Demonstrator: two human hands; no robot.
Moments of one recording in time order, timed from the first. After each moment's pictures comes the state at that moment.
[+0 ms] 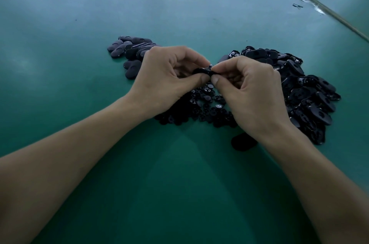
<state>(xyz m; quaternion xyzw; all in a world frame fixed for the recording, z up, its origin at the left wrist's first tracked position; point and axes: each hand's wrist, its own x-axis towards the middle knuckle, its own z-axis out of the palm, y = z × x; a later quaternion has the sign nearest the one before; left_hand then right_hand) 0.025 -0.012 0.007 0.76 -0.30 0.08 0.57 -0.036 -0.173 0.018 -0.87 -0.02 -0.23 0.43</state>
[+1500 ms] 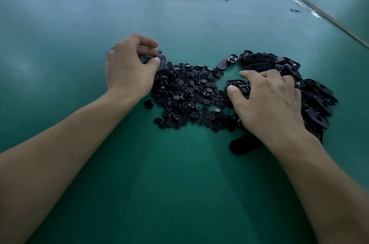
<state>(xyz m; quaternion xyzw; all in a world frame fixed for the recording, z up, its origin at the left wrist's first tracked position) 0.056 0.015 0.004 0.85 -0.04 0.18 0.48 -0.042 -0.196 0.013 -0.98 0.15 -0.13 0.09</state>
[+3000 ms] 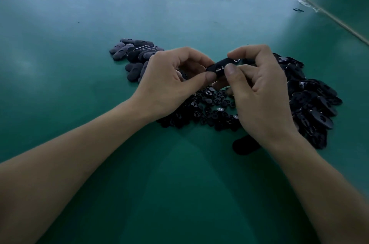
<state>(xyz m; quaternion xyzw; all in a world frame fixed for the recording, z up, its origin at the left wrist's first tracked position) 0.021 -0.016 0.007 0.75 -0.30 0.08 0.59 -0.042 -0.174 0.018 -0.83 -0.06 -0.25 0.50</state>
